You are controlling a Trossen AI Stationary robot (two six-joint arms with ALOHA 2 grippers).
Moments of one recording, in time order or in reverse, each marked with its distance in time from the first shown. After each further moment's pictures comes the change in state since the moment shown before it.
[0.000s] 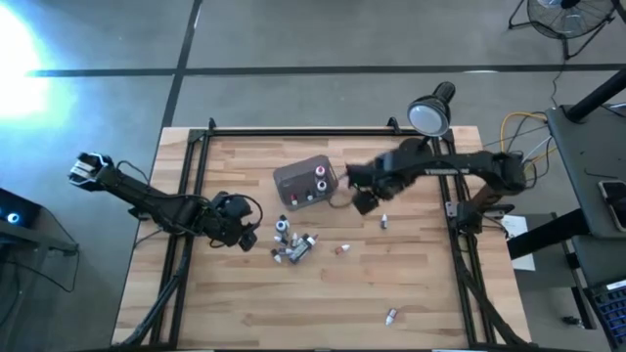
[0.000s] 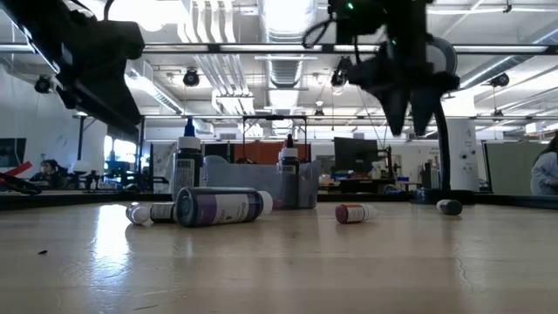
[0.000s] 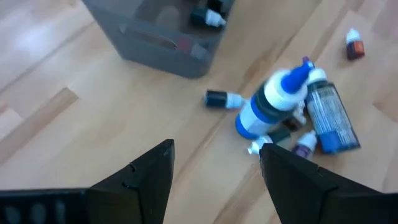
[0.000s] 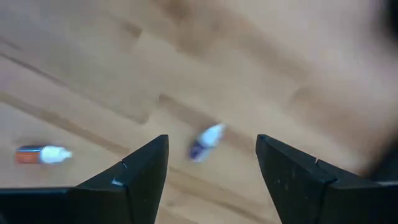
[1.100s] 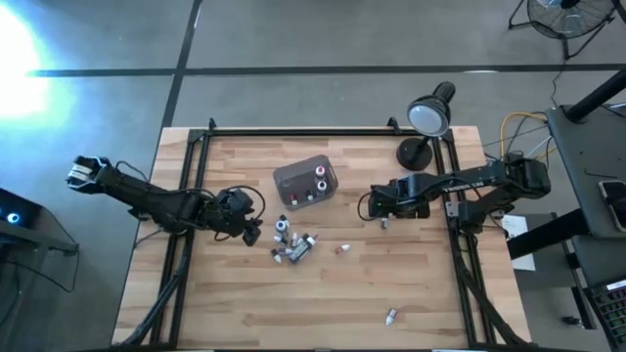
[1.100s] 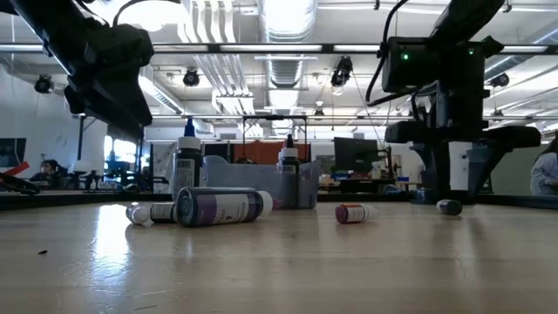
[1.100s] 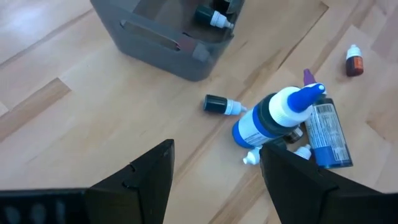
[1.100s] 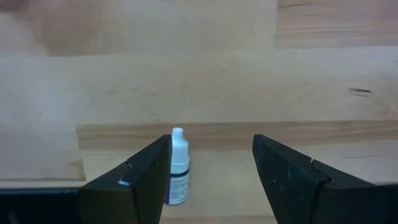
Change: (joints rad) left arm 0.088 0.000 0.000 0.041 0.066 -0.020; right arm 0.020 -0.187 -0.546 0.429 -0.021 0.563
